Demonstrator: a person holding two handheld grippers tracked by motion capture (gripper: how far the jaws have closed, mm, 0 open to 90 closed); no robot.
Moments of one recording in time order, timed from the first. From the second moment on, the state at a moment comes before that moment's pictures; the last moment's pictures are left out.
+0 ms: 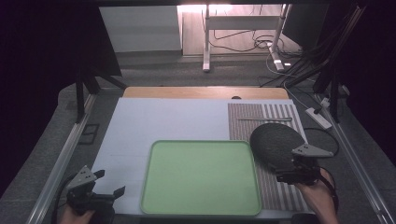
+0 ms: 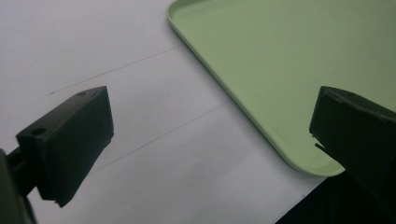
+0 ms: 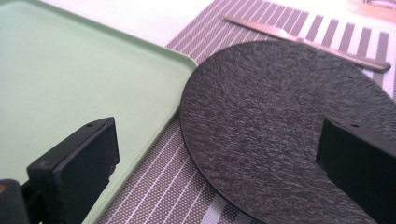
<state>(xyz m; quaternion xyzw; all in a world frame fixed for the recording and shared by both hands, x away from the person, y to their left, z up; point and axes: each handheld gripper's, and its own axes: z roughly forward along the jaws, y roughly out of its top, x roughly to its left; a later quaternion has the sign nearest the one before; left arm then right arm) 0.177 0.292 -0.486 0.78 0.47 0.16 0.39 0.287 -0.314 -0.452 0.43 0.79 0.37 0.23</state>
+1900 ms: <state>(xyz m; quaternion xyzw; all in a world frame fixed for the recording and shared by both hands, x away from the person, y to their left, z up) 0.177 0.293 -0.486 0.77 0.46 0.16 0.40 0.451 -0.280 -0.466 0.43 0.84 0.27 0.18</state>
